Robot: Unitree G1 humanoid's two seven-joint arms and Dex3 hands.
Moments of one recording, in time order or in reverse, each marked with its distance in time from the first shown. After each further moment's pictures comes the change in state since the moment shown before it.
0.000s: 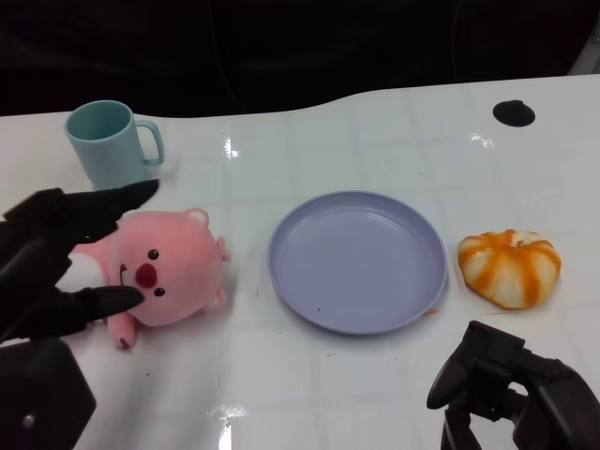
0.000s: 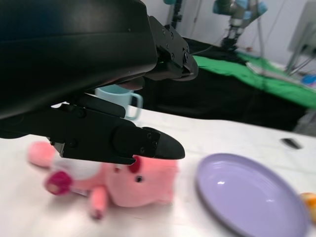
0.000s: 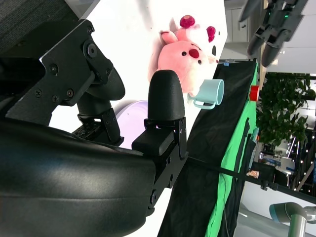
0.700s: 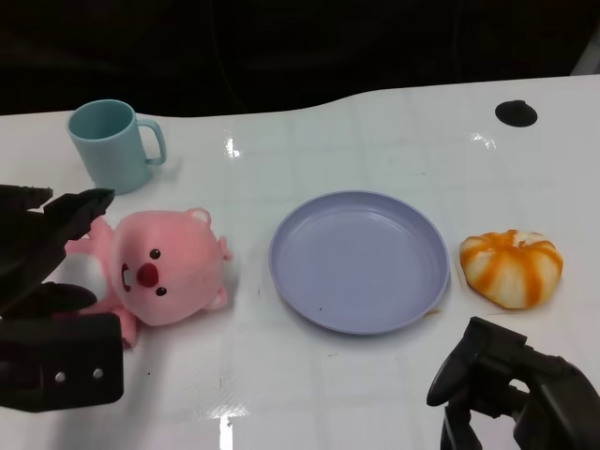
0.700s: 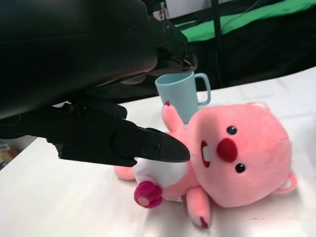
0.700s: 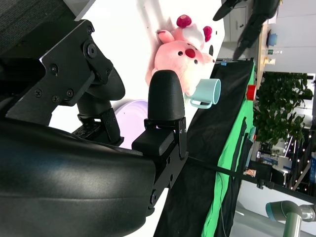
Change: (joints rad) left arm -0.161 0.103 -0.183 0.204 0.368 0.131 0.000; right arm 0.004 0.000 0.006 -0.033 -0.003 0.013 -0.009
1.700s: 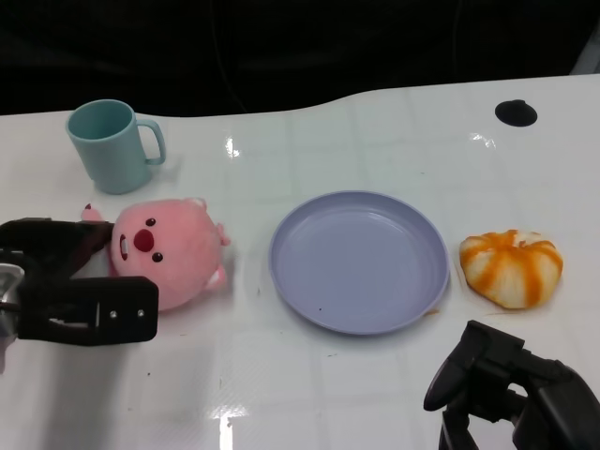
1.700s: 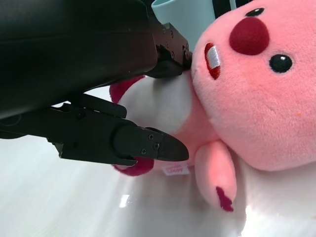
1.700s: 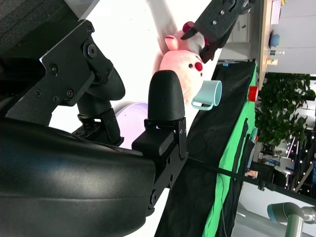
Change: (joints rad) left arm -0.486 -0.135 -0.375 0.916 0.038 -0.094 0.227; right arm 0.017 -0.001 0.012 -0.030 -0.017 0.020 -0.007
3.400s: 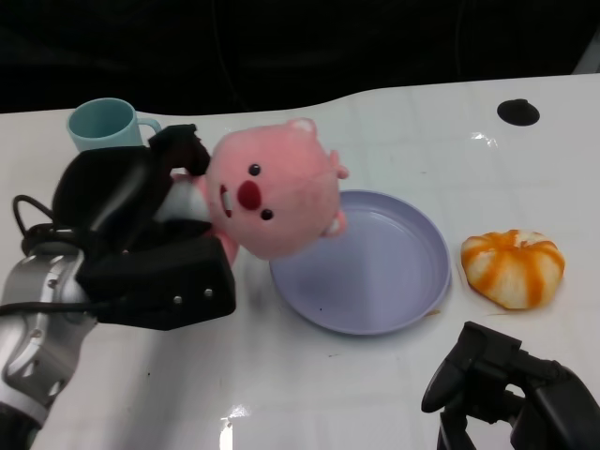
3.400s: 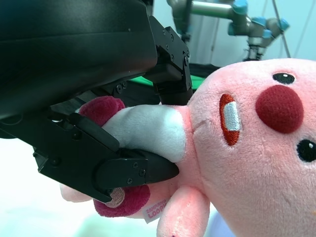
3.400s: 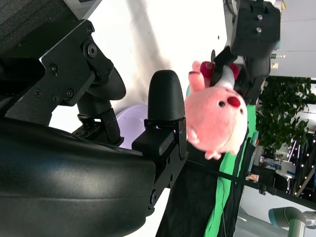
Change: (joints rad) left arm 0.147 -0.125 0.111 -0.579 -0.157 0.074 0.175; right arm -0.001 0.000 0.003 -0.003 0.000 0.009 0.007
